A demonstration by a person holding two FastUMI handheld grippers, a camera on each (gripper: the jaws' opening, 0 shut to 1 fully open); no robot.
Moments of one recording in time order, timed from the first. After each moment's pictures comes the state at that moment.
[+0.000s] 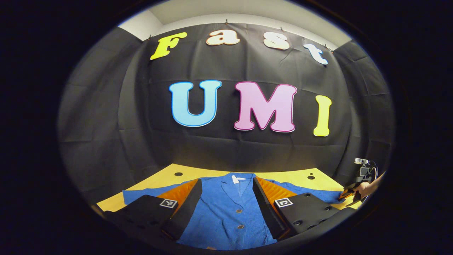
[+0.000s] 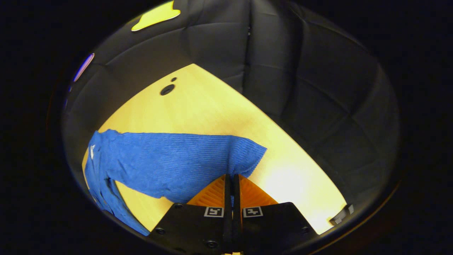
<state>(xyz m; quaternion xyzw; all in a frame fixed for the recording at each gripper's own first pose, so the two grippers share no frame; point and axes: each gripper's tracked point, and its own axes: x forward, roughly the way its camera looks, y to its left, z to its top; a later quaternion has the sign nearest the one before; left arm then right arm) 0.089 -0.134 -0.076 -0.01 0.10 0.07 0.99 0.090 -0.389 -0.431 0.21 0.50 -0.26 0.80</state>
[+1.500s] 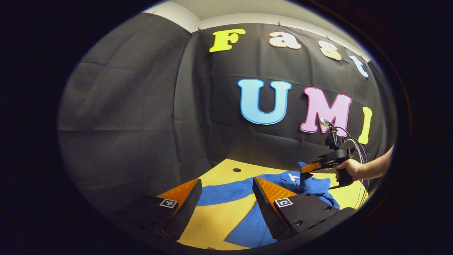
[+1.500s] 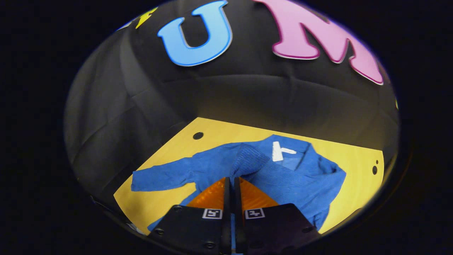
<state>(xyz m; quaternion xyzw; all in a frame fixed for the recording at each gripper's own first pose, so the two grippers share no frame) 0.001 0.115 -0.083 -0.06 0.10 0.21 0.97 0.279 0.198 -0.265 0.06 0.38 0.24 0.89</state>
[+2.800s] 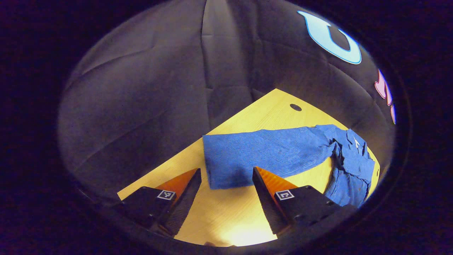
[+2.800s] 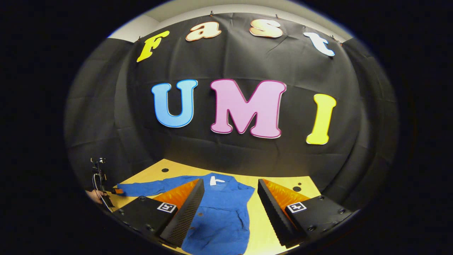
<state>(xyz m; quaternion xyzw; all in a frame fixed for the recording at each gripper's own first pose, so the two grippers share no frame) 0.096 0.264 -0.309 -0.17 0.40 0.29 0.85 0.122 -0.056 -0.037 0.00 0.16 0.04 0.99</state>
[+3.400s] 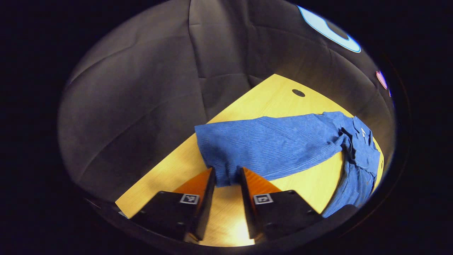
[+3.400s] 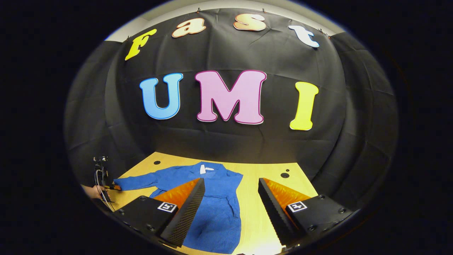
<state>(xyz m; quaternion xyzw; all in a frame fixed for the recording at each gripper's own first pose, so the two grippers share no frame) 0.123 0.263 -0.325 -0.17 0.45 0.25 0.84 0.087 -0.076 -0.064 0.02 0.21 0.01 0.98</state>
